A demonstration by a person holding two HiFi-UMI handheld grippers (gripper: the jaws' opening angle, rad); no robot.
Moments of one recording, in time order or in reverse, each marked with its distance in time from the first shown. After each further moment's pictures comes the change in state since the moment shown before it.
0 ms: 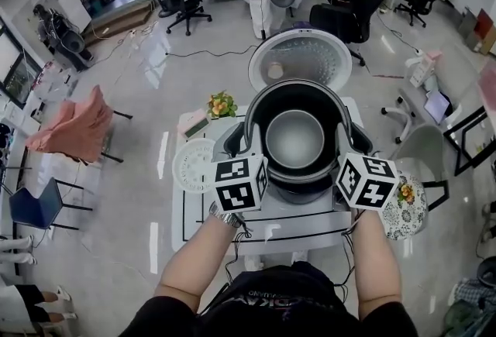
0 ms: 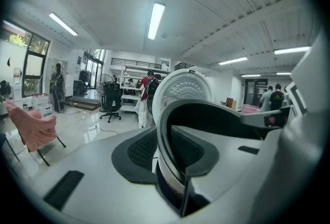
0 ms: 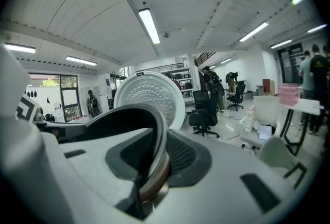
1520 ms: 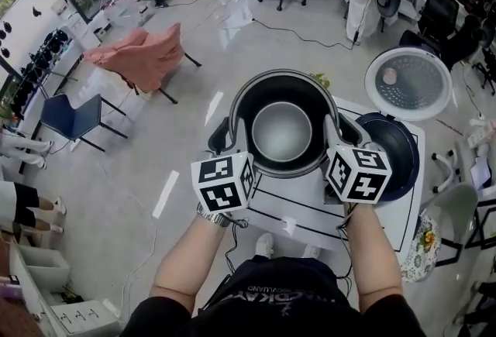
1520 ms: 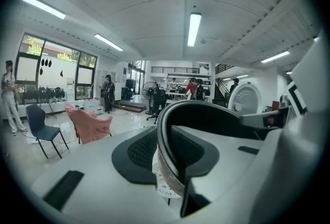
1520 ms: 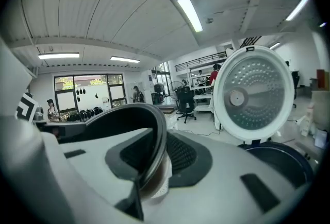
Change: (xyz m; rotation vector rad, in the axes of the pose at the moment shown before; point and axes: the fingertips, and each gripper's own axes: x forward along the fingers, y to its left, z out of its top) left arm -0.186 0.219 -0.022 -0.096 -0.069 0.470; right arm 0.026 0.275 -0.036 -0.118 0.062 0.481
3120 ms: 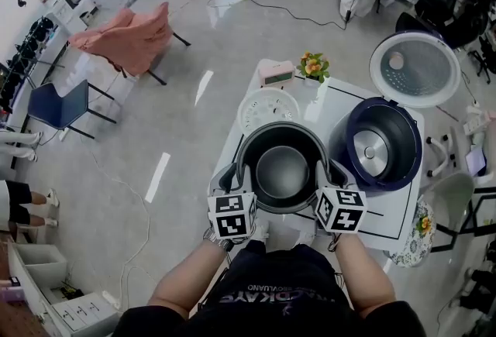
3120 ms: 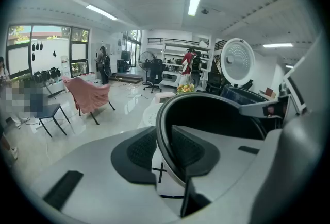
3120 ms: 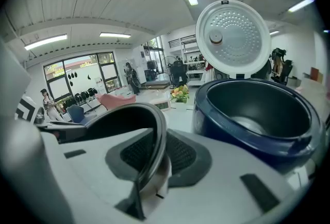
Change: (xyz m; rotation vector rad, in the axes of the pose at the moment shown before) left arm -0.027 0.007 -0.188 -0.004 0.341 -0.042; right arm -0.027 -0.003 -0.175 0.037 0.287 -0.066
